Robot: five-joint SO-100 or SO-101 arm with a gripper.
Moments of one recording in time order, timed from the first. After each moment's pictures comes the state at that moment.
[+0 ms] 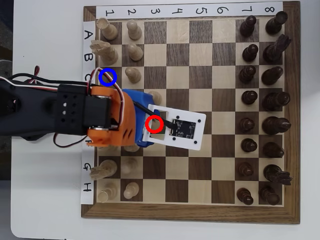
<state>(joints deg) 3.3 100.3 106.3 69.8 100.5</state>
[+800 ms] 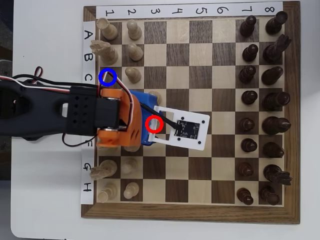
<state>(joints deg) 3.3 96.5 106.3 67.8 100.5</state>
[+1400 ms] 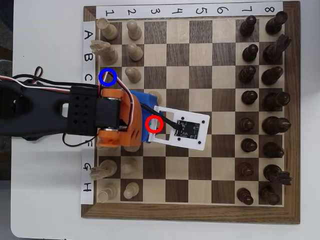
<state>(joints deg) 3.3 96.4 106.3 67.8 100.5</state>
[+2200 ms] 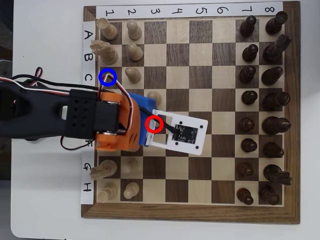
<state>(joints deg) 5.5 96.5 105.8 70.6 100.5</state>
